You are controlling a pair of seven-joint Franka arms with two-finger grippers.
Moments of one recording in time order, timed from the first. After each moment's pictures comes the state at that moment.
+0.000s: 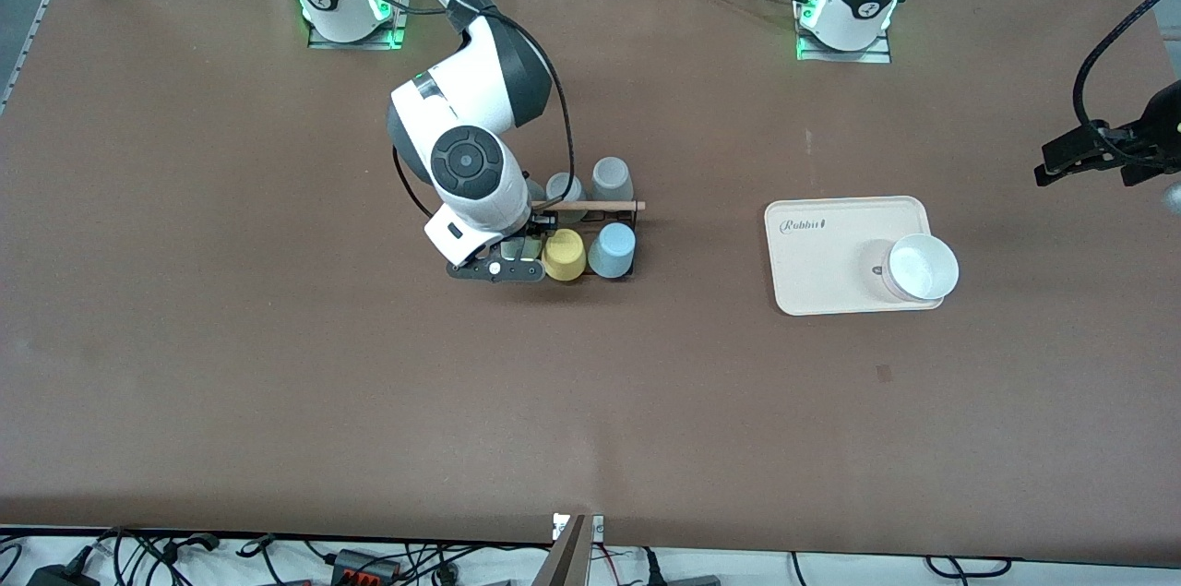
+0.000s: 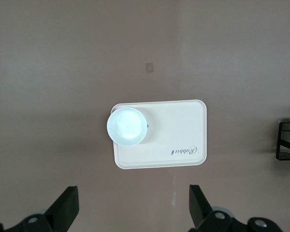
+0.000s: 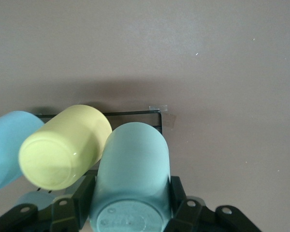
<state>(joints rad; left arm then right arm) -0.03 0.18 0.06 -1.31 -0.02 1.44 0.01 0.63 0.65 -0.03 -1.32 0.09 1.83 0.61</state>
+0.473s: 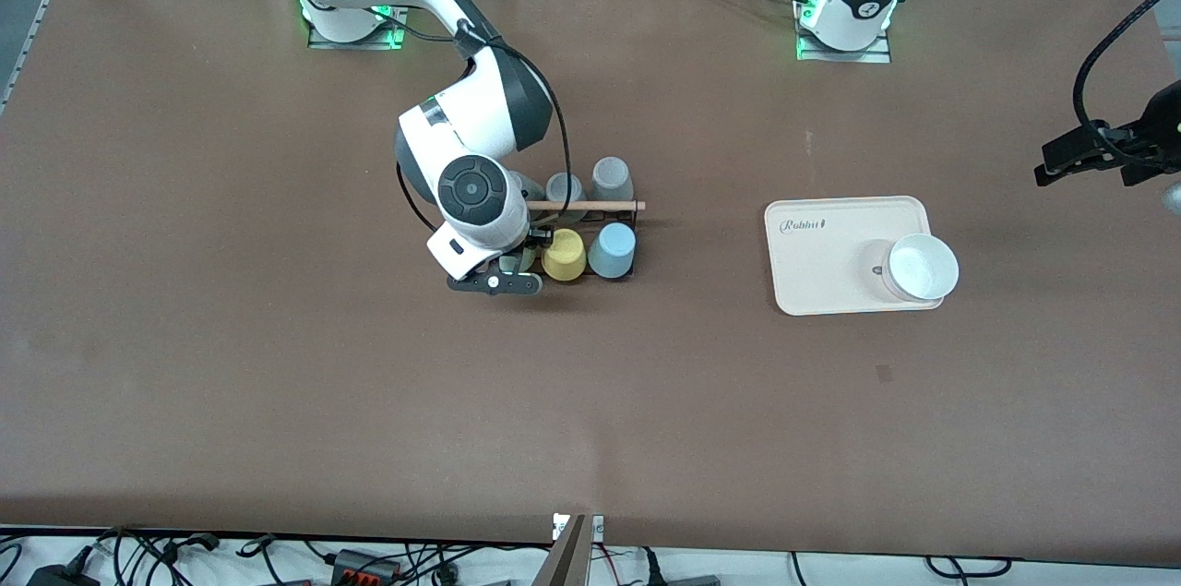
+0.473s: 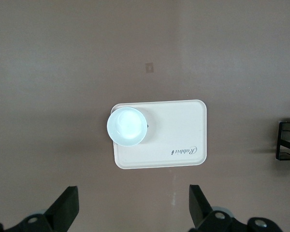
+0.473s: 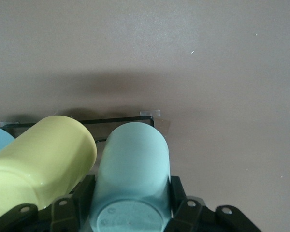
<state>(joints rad) -0.03 0.18 0.06 -1.31 -0.02 1.44 0.01 0.63 0.70 -0.04 -1.31 0.09 1.84 0.61</state>
